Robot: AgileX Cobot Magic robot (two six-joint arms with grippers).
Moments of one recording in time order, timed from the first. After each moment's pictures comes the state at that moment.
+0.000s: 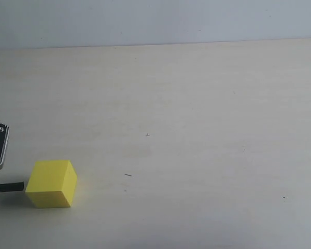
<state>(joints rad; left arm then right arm) -0.11 1.56 -0.61 0.16 0.66 1.22 0.25 0.00 -0.01 -0.11 0.38 0.02</state>
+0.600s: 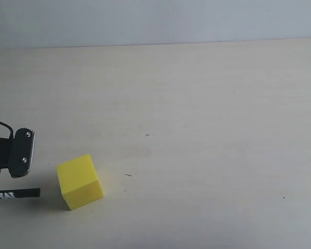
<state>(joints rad) -0.36 1.56 -0.62 0.25 0.76 0.91 0.25 0.00 -0.01 -0.11 0.38 0.02</state>
